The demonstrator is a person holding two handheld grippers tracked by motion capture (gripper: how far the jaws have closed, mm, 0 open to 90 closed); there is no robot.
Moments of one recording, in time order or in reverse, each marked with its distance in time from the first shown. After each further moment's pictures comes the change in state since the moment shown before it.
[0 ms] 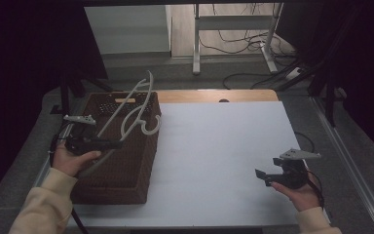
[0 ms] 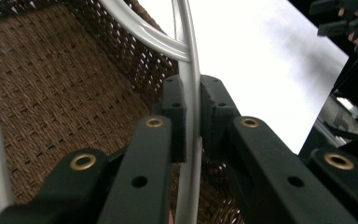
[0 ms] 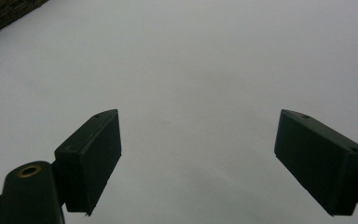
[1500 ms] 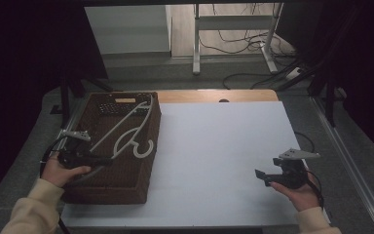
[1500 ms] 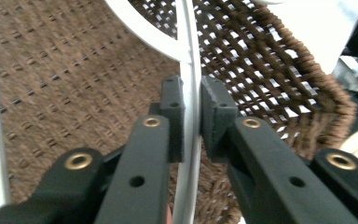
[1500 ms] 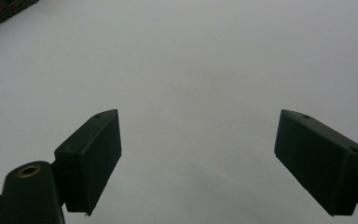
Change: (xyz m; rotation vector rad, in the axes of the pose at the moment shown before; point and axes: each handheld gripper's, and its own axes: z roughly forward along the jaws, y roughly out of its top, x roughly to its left) left arm 0.026 -0.044 0.002 0.127 -0.002 0.026; right arm 0.001 0.000 0.001 0.011 -0.009 -0.003
